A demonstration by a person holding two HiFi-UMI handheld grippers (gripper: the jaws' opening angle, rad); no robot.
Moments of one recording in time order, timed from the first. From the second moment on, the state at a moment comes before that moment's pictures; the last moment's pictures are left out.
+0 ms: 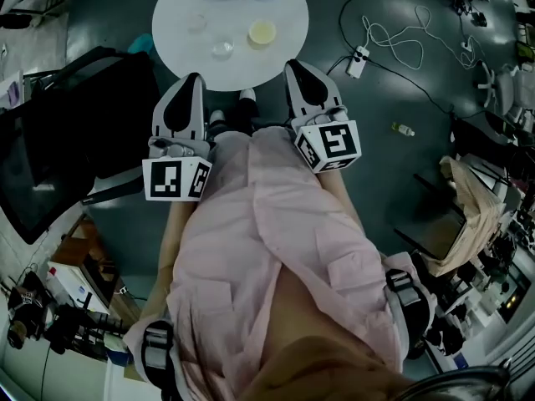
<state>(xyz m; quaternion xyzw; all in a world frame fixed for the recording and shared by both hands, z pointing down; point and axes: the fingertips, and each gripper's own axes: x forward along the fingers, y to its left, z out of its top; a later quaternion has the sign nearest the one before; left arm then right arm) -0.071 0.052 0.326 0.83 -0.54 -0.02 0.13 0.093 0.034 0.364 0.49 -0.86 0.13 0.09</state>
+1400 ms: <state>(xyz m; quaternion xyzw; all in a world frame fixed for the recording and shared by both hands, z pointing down) -0.121 -0.018 0.334 0.83 -0.54 0.00 0.13 0.062 -0.029 0.371 0.51 -0.84 0.16 0.12</state>
